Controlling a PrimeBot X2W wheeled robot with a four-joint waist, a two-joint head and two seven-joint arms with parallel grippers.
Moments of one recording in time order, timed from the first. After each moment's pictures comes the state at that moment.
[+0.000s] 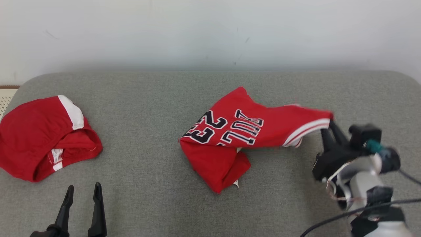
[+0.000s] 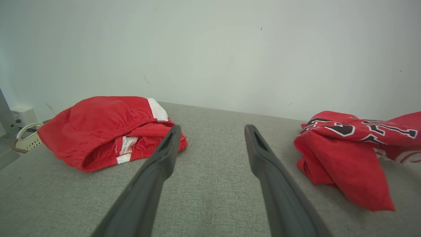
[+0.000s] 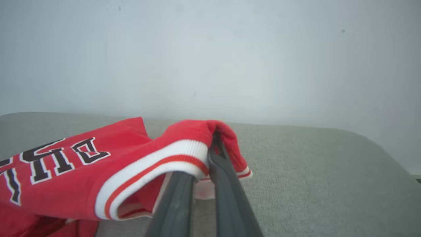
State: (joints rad) left arm -0.04 0.05 0.10 0.01 -0.14 -0.05 -0.26; right arm -0.53 -0.18 0.16 0.56 0.10 0.13 -0.18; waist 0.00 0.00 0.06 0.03
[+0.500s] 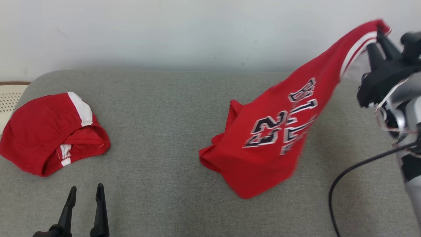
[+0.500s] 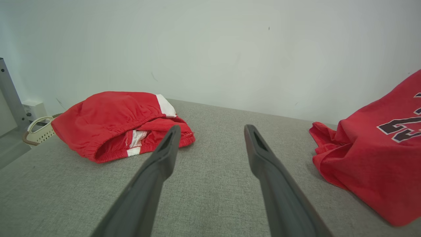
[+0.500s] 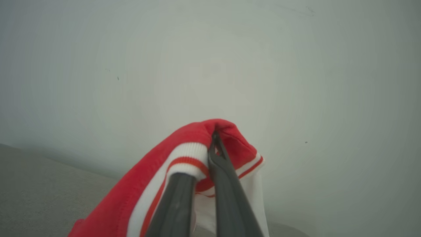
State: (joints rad) left arm -0.04 0.05 0.09 0.01 -0.16 -0.04 -0.26; right arm -0.79 -0.40 0.26 0.37 0.12 0.13 0.07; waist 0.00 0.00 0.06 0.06
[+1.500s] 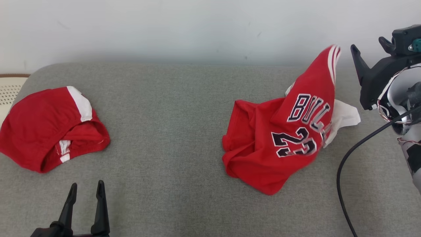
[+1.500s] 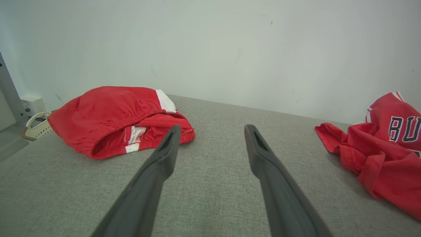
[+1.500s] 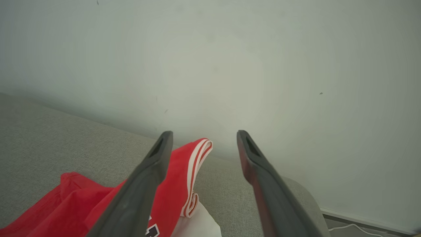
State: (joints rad) left arm -0.06 0.05 0.09 0.03 -0.16 -0.04 -0.26; right arm -0.92 -0.48 0.42 0.59 0.24 0.13 0.19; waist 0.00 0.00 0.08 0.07
